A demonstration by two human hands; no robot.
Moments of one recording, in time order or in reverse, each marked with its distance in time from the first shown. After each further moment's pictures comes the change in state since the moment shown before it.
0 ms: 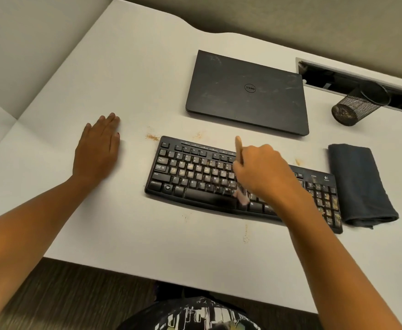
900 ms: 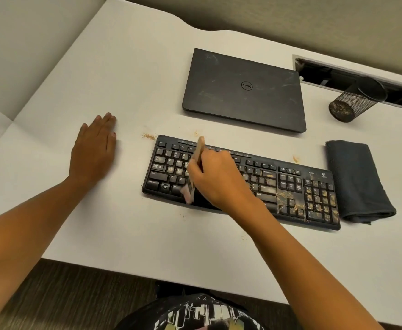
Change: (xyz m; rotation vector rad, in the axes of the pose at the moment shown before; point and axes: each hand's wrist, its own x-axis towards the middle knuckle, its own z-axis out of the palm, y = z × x) left_hand 0.000 0.001 -0.001 0.000 0.004 0.008; right_hand -0.009 -0.046 0.028 0.435 -0.001 -0.212
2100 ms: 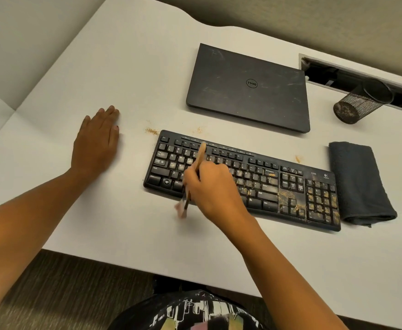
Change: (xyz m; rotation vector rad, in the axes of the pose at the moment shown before) left_hand 0.000 -0.001 0.002 0.017 0.004 0.004; right_hand -0.019 -0.007 0.024 0.157 0.040 0.115
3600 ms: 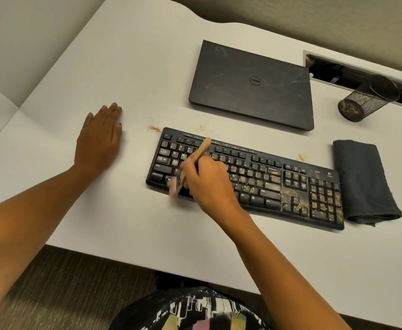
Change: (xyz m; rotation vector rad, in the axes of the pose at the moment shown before) left_hand 0.000 -0.001 -0.001 -0.007 -0.008 -0.010; right_hand 0.007 -0.005 0.003 0.137 -0.024 0.018
